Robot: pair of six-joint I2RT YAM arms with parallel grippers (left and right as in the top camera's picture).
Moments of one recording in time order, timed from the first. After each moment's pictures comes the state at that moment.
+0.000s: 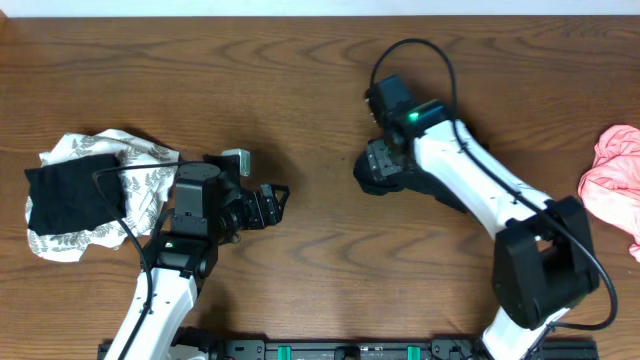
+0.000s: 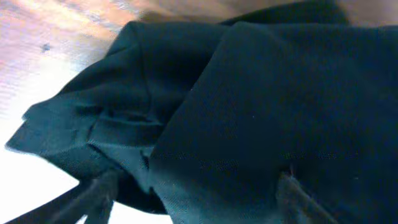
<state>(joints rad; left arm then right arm) -0.17 1.05 0.56 -0.31 0.39 -0.39 0.50 1.87 1.41 -0.91 0.27 0.20</state>
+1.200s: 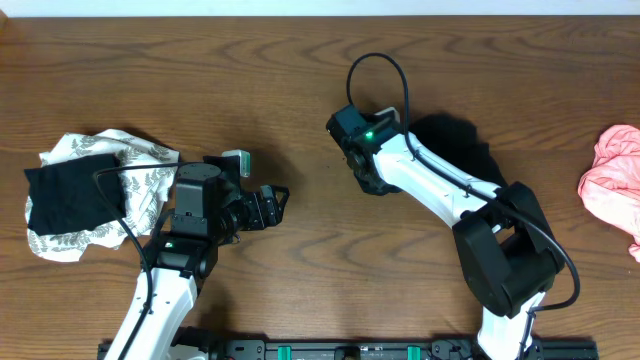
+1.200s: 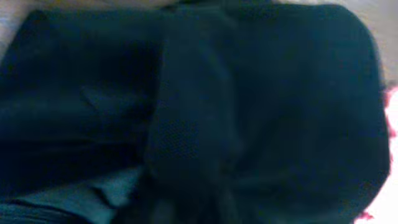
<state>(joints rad) -0.17 1.05 0.56 -0.32 0.39 -0.38 0.62 1.98 1.41 -0.96 0.64 0.41</state>
